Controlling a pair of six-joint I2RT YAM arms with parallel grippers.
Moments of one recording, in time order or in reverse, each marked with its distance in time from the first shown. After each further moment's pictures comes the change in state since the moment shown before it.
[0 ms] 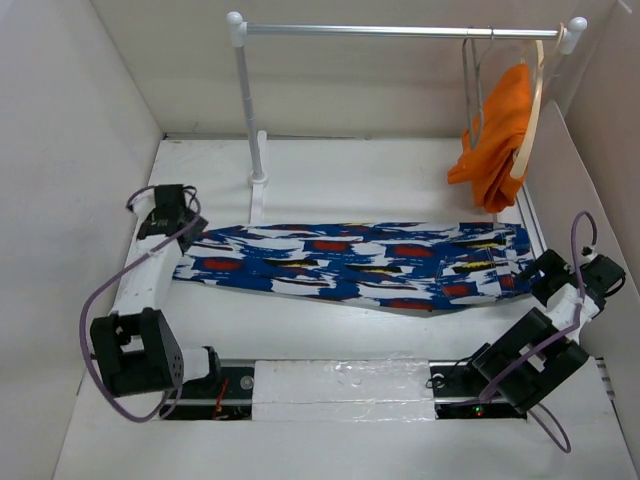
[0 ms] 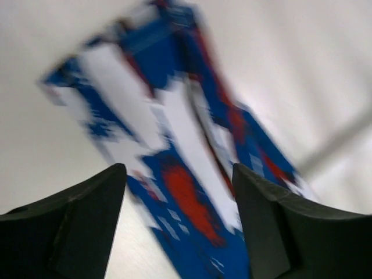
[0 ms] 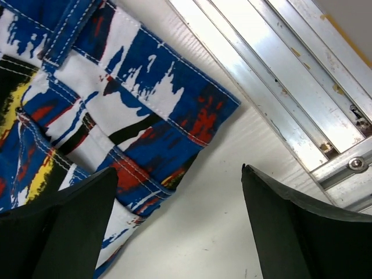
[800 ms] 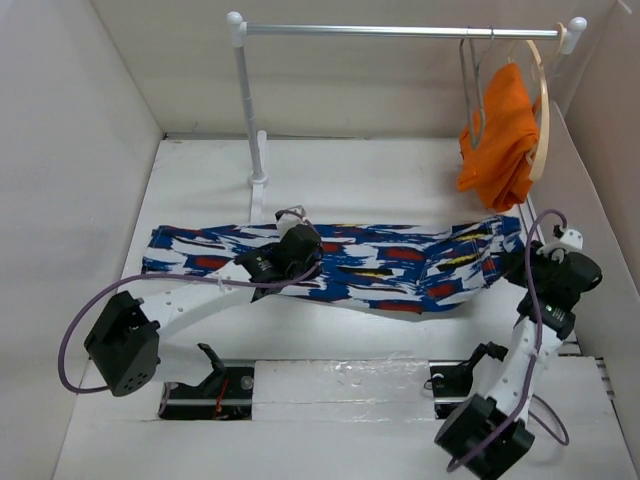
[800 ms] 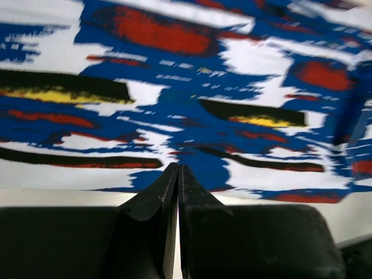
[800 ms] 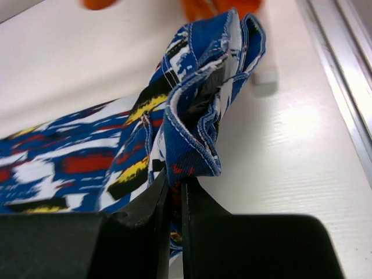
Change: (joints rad) left arm -1.052 -0.019 -0.076 0.222 0.048 -0.135; right arm 0.191 -0.440 -0.116 0.112 -0.225 0.058
